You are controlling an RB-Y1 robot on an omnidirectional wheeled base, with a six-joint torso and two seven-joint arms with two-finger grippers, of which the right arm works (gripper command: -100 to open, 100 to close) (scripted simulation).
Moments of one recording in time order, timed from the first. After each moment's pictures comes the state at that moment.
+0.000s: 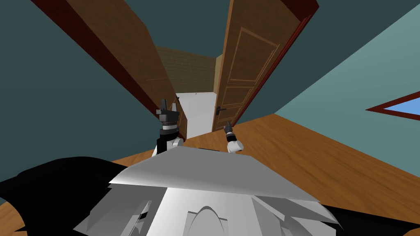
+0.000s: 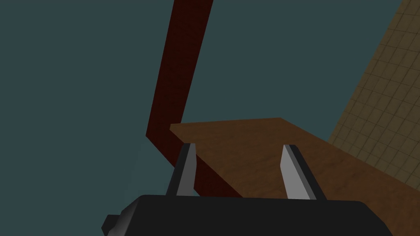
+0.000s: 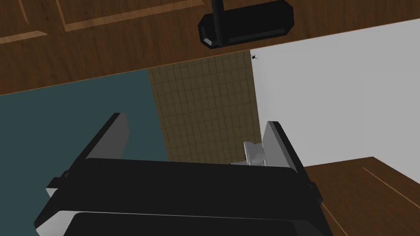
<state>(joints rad) 0.25 -0.10 0.21 -1.80 -2.04 -0.07 -1.39</state>
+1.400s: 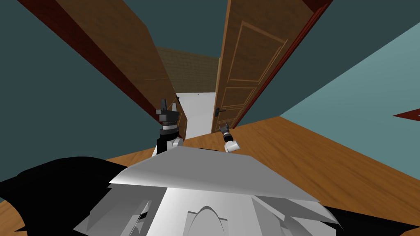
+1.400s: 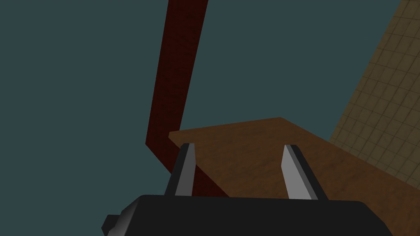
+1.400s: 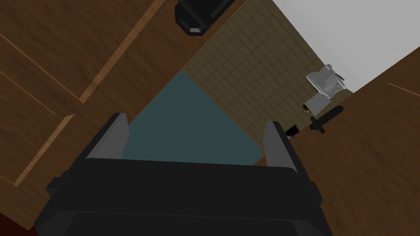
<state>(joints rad) 0.22 -0.09 0.25 -1.71 -2.38 0.01 -1.65</state>
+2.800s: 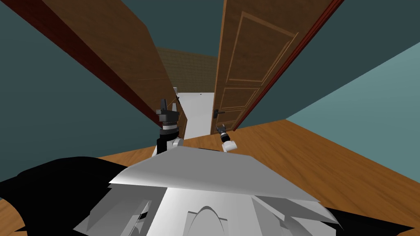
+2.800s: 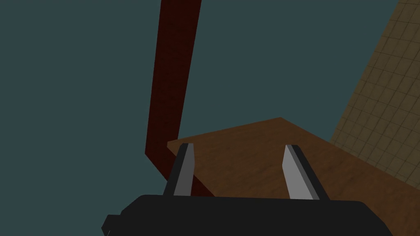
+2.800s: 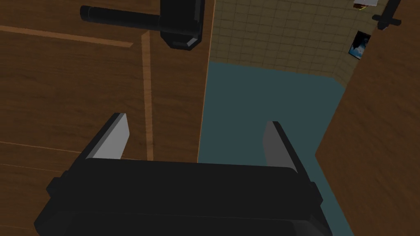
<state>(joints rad) 0.18 -0.07 0.29 -1.61 -2.75 0.10 -1.93</state>
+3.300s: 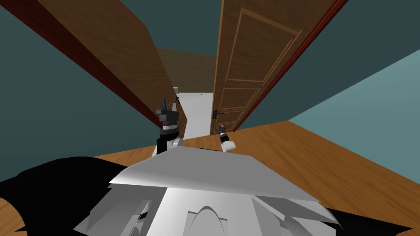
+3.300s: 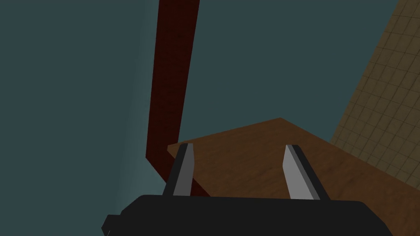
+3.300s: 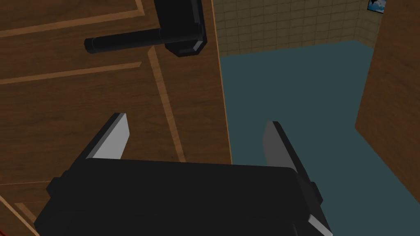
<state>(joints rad) 0.17 -0.06 0.31 -1.57 -2.88 0.13 -2.04</state>
